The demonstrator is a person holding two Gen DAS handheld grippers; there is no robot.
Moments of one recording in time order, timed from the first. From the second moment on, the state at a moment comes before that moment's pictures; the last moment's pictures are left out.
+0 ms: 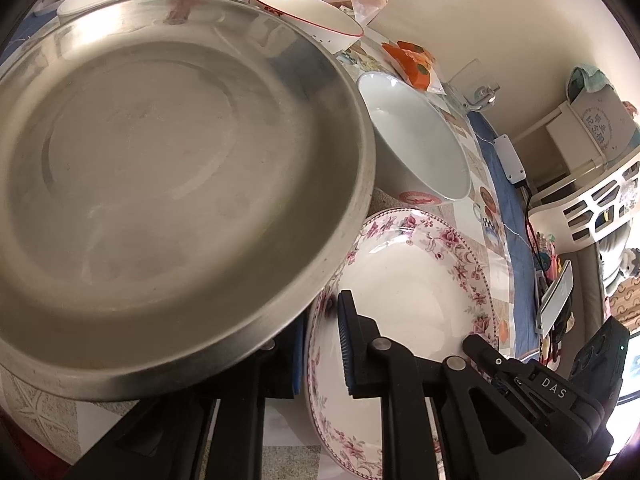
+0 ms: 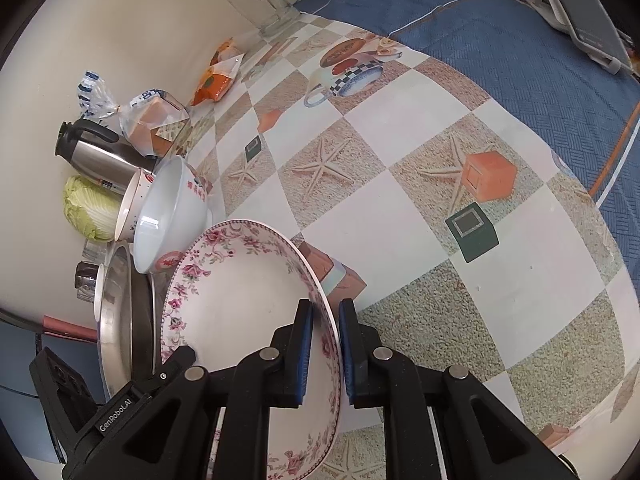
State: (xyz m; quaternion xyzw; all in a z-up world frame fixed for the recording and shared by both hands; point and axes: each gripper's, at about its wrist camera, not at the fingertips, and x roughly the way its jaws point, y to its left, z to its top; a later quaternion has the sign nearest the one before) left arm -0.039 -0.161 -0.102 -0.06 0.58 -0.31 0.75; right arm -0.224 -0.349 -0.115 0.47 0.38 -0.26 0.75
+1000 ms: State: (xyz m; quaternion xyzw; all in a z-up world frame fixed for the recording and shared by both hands) left arm -0.049 -0.173 -0.085 -0.04 0.58 -0.36 0.73; right arm -0.245 -0.348 -0.092 0.45 0.35 -0.28 0.77
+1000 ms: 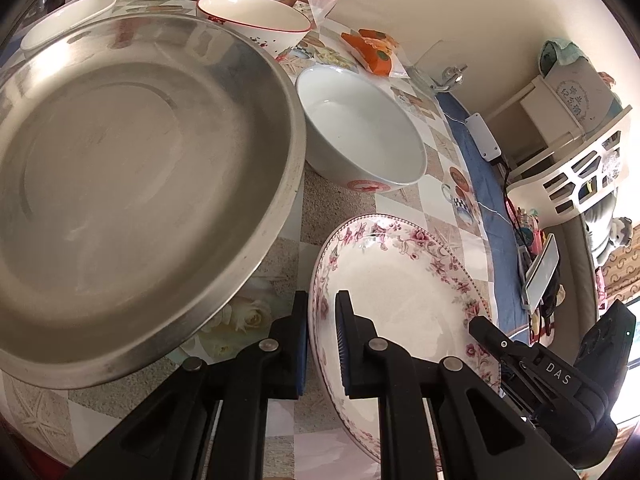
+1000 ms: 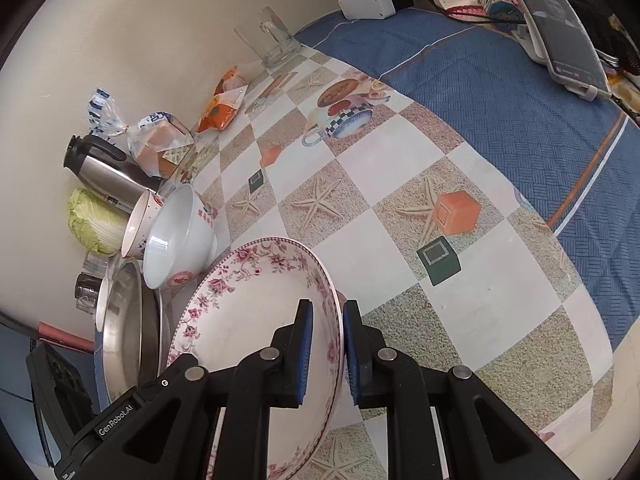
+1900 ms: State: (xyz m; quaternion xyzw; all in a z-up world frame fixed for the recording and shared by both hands) left arm -0.056 -0.173 -0.037 -0.02 0.51 -0.41 0.76; right arm -0.256 -0.338 -0.059 0.41 0.30 -0.30 0.80
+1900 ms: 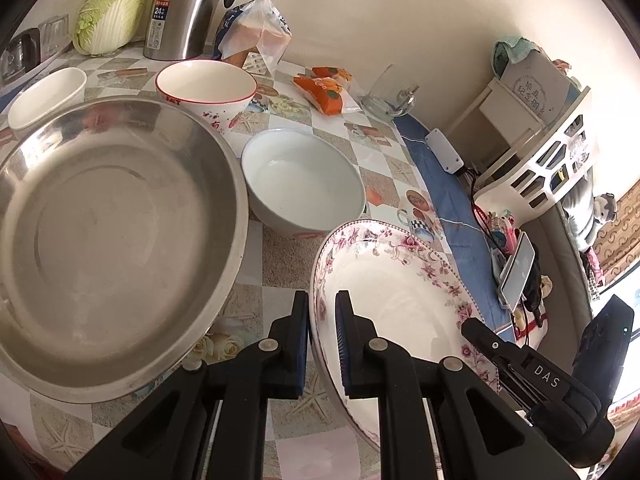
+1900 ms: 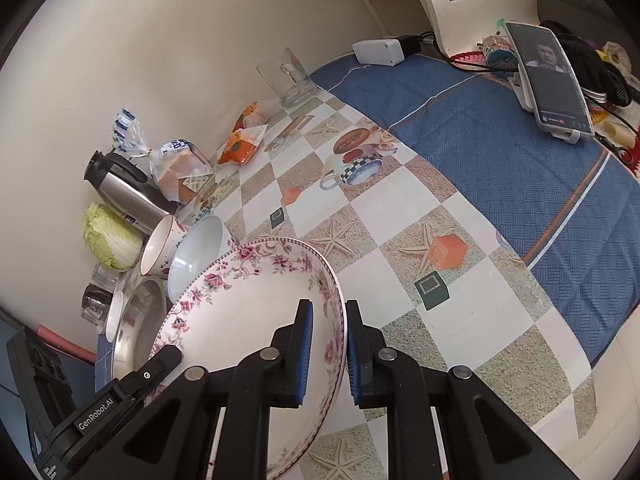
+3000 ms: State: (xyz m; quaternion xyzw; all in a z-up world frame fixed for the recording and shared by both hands) left arm 0.019 -0.097 -0.013 -0.10 0.49 -0.35 0.79; right arm -0.161 -0.282 -0.014 0.34 0.31 -0.26 0.85
